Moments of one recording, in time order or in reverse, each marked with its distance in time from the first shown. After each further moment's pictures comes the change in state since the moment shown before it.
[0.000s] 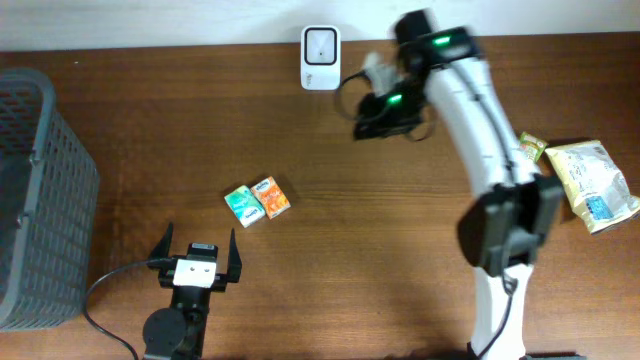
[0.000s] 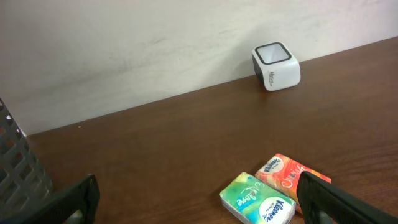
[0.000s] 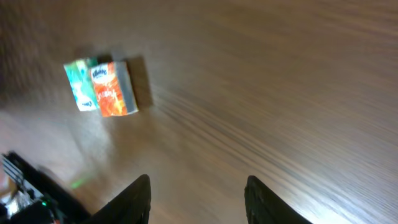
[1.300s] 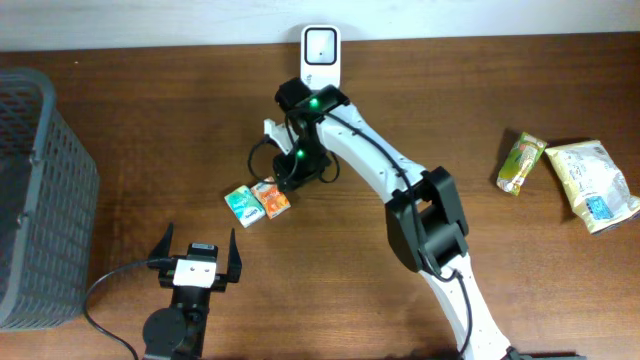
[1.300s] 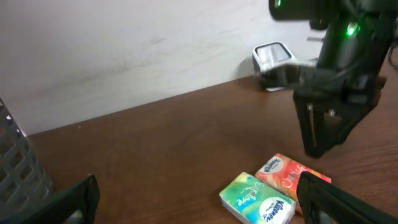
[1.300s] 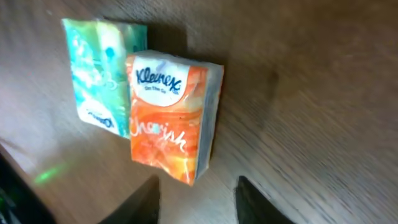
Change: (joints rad) left arm 0.000 0.000 0.000 0.000 0.000 0.000; right arm 0.316 0.232 -0.001 0.180 -0.006 -0.014
